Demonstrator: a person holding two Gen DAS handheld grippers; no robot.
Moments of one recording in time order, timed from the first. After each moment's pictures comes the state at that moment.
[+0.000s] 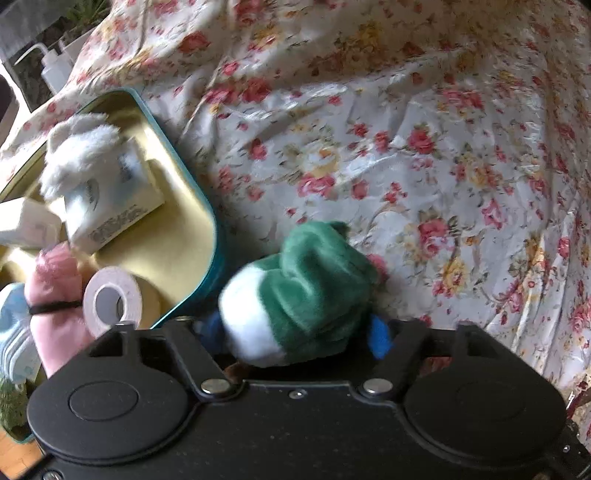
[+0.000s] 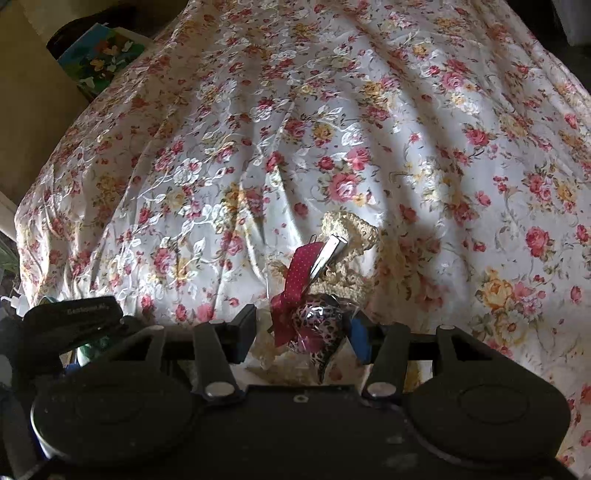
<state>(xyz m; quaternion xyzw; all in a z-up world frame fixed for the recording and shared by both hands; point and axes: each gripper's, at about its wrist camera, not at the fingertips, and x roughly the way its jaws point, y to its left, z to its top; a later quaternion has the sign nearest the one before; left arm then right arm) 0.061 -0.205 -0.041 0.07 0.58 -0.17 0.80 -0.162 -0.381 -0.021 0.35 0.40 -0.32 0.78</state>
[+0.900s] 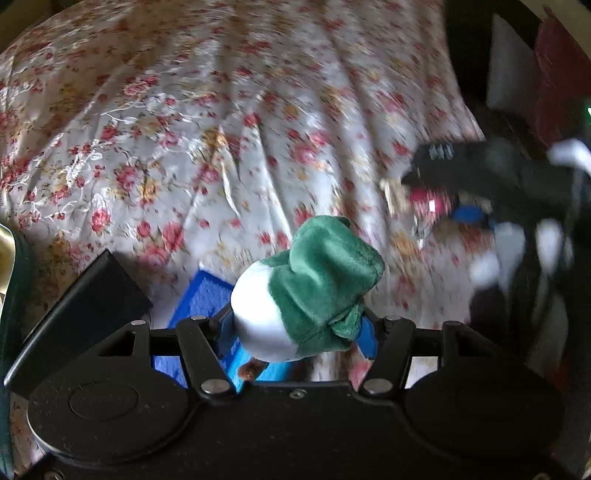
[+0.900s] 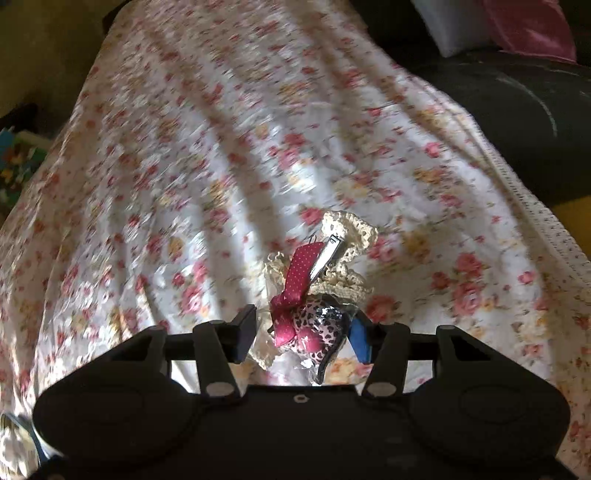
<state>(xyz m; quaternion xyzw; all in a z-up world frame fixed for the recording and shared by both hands) -0.107 -0.233 0.022 0.19 0.50 -0.49 0.69 -0.237 -0.444 0.001 0.36 0.31 -0.50 0.72</state>
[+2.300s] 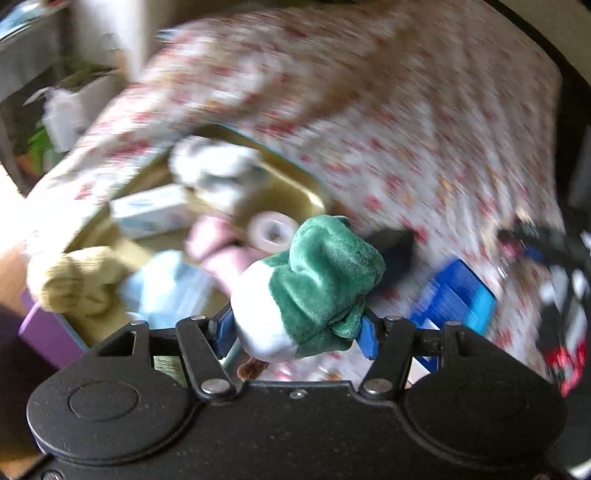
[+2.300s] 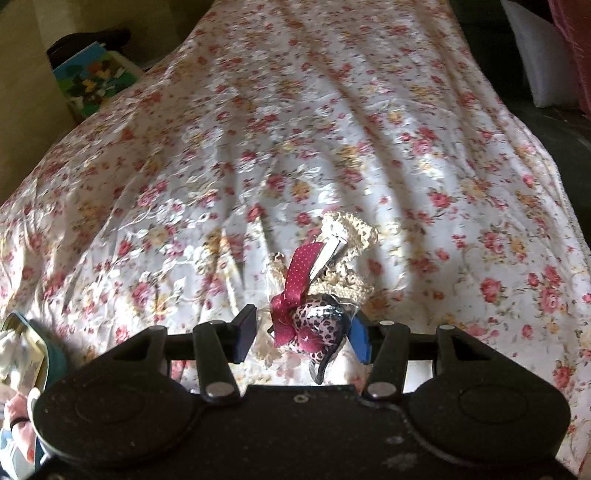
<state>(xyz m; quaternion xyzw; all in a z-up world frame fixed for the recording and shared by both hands) 0.023 0.004 0.056 0.07 0.50 -0.33 0.79 -0.155 -0.348 0.003 0.26 0.37 -0.39 0.80</state>
